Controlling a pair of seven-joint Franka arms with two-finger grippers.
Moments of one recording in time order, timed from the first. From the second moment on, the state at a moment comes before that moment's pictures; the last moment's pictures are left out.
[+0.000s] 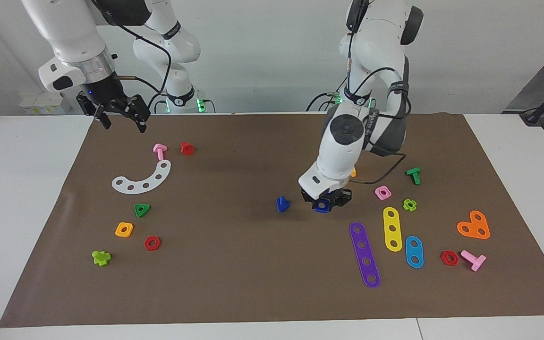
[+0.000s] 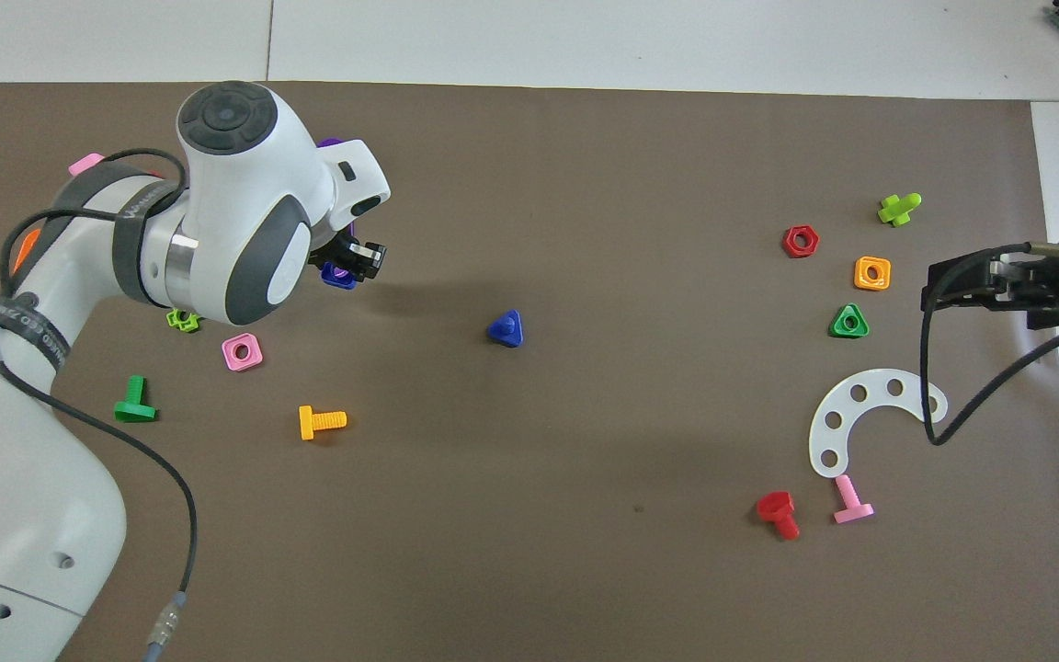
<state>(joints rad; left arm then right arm) -0.24 0.45 -0.09 -1.59 0.04 1.96 0.05 0.02 -0.04 0.01 -1.62 0.01 1.59 0.21</state>
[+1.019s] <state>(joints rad) -0.10 0.31 -0.09 -1.79 -0.04 2.09 0.21 0.02 -0.04 0.01 -1.62 0.01 1.59 0.21</state>
